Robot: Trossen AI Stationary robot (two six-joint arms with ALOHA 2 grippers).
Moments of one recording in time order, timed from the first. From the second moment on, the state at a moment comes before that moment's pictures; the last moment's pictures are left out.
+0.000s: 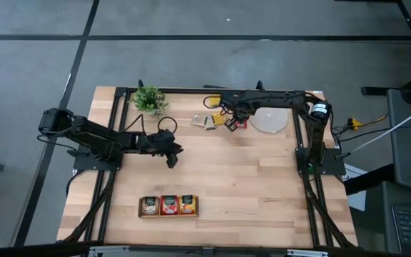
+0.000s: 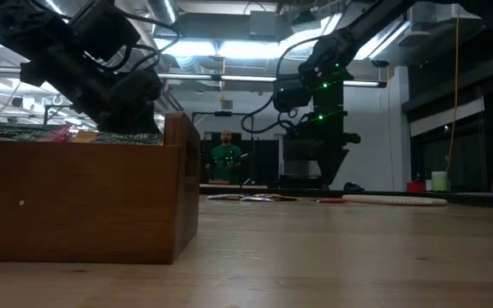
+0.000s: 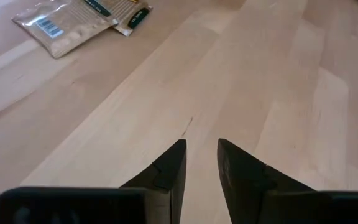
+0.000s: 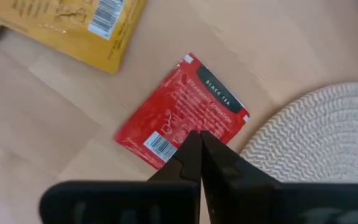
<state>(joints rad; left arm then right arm) 0.00 1.28 0.38 0.25 -0.24 -0.54 -0.45 1.94 1.35 -0.89 0.24 0.33</state>
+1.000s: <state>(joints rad) 0.05 1.28 0.38 0.26 -0.29 -0.38 -0.23 1.94 1.16 -0.53 -0.24 0.57</state>
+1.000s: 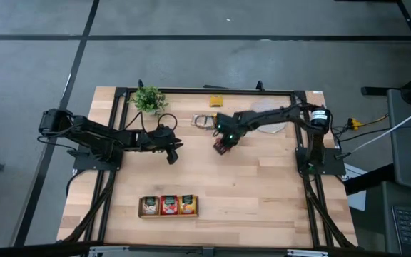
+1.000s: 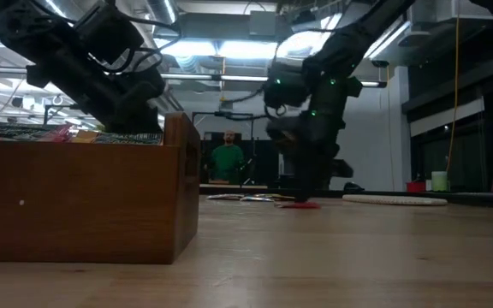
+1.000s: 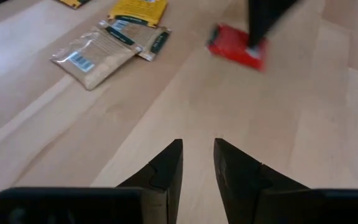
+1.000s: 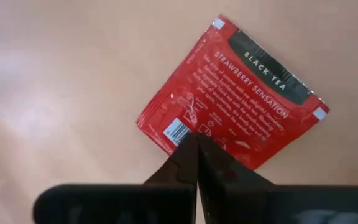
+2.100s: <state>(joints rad) 0.06 1.52 0.56 0.39 -0.05 -0.20 0.11 1.88 1.40 -0.75 -0.10 0.36</state>
